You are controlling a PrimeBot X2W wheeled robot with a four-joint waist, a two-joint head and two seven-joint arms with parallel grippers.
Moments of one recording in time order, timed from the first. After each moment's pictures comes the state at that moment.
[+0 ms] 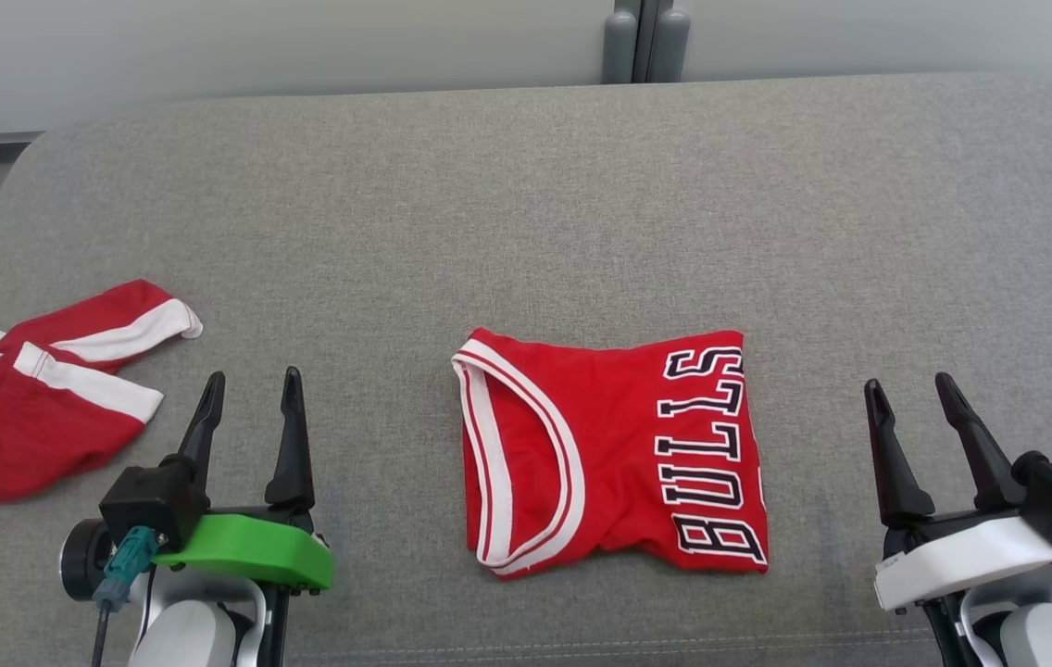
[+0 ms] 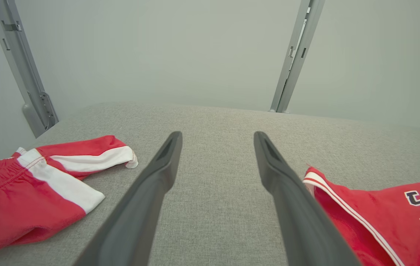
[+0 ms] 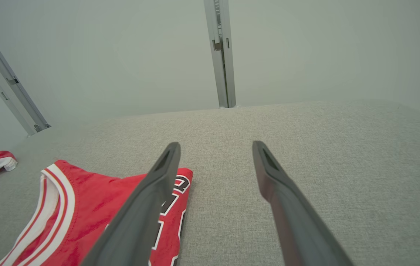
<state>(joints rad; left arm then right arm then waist) -0.16 0.20 -0.27 0.20 -0.43 0.09 -0.26 -0.01 -0.16 0.01 0.05 0.29 0.13 -0.21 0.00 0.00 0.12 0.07</state>
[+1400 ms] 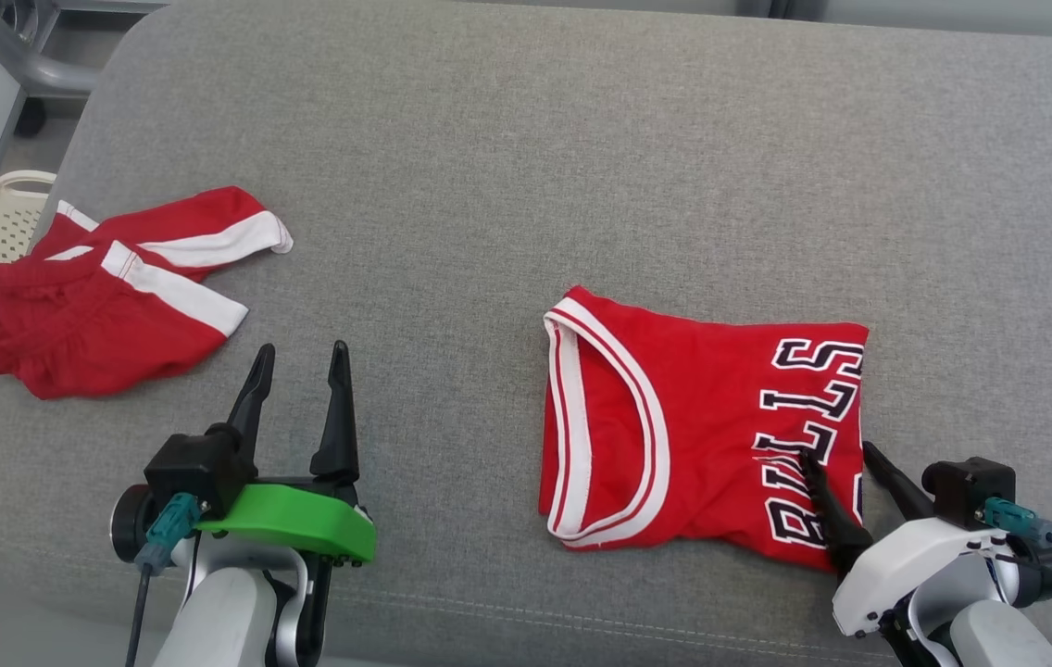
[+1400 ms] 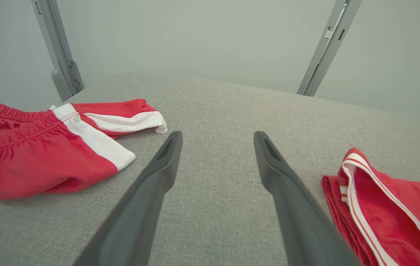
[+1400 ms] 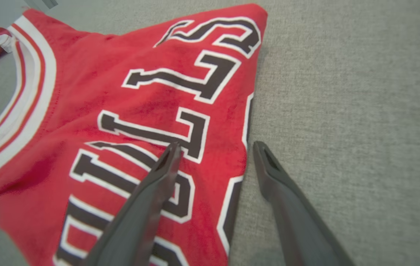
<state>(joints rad) -0.22 0.14 -0.30 0.25 -0.43 0.06 -0.26 -0.09 -0.20 0.15 0.33 0.36 0.13 -0.08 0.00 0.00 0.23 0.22</state>
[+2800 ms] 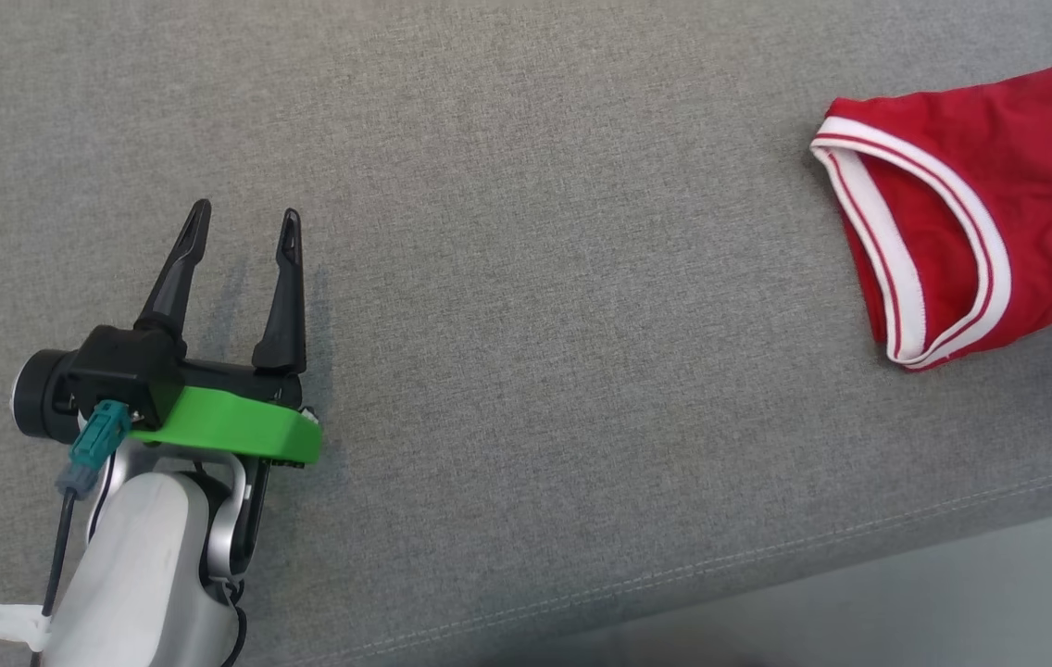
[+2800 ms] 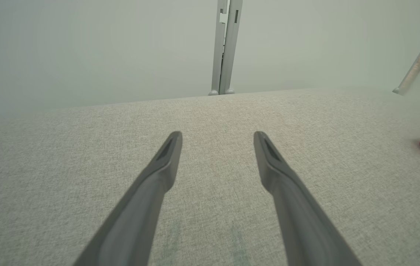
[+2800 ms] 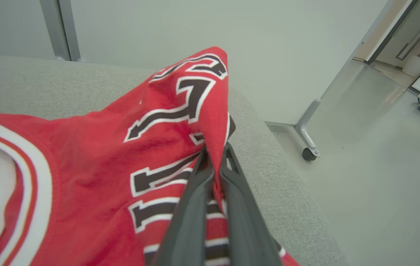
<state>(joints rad) -0.37 0.23 -0.26 0.12 -0.32 0.02 -0.20 -0.44 -0.46 -0.14 0.44 0.24 0.13 -0.25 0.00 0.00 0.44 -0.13</state>
